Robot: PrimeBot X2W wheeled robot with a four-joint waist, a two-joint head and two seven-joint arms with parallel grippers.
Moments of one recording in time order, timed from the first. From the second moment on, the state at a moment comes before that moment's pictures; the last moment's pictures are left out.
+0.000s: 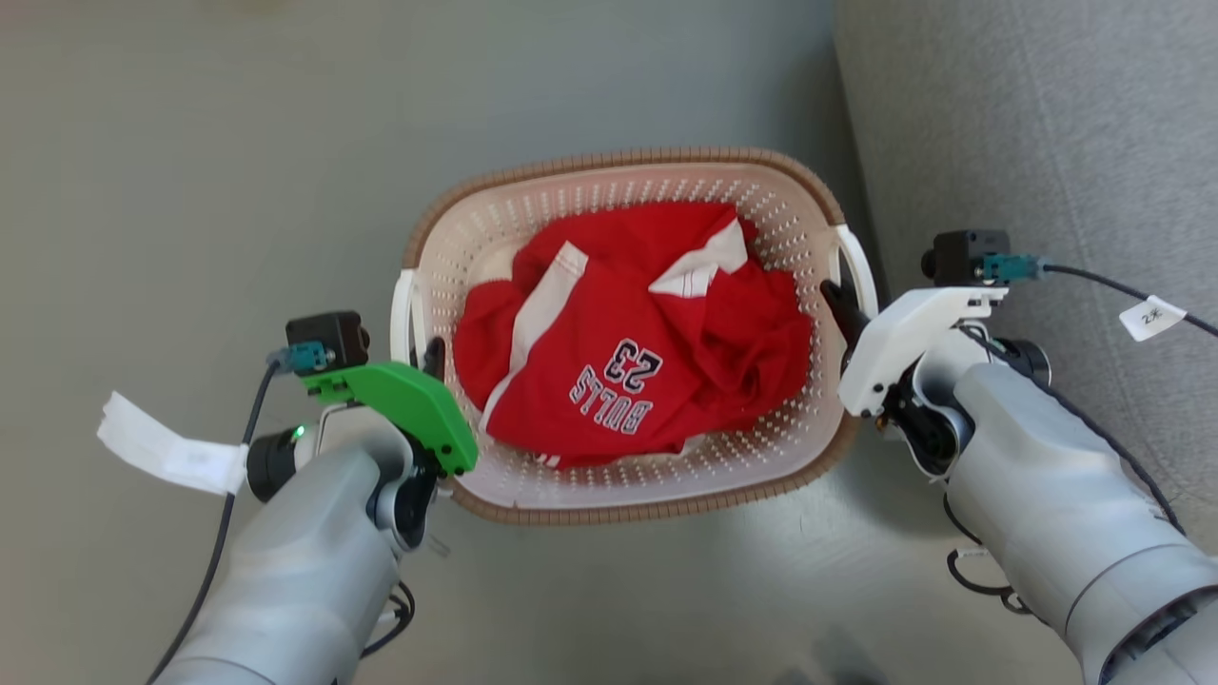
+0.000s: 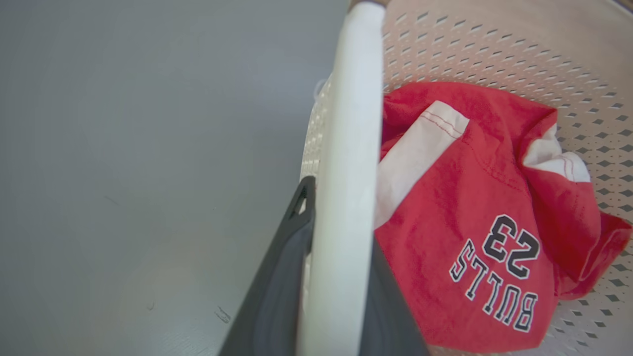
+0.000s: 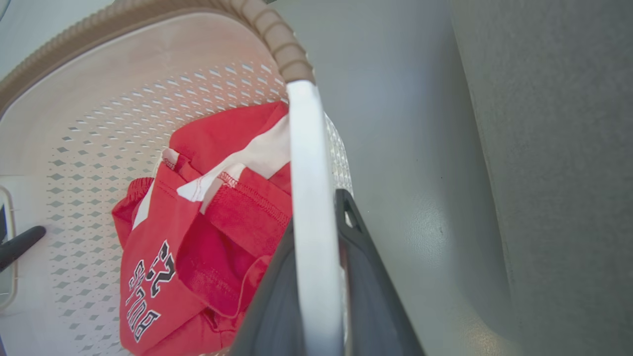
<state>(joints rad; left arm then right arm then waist) -0.72 0.02 -0.83 1.02 -1.10 0.01 -0.18 -0.76 -0.12 0.76 1.09 0.91 0.12 -0.12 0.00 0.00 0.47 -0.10</state>
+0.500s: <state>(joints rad) -0.85 0.02 -0.84 1.02 -1.10 0.02 -0.21 -0.85 -0.13 0.76 1.07 0.92 0.12 -0.16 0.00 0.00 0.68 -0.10</state>
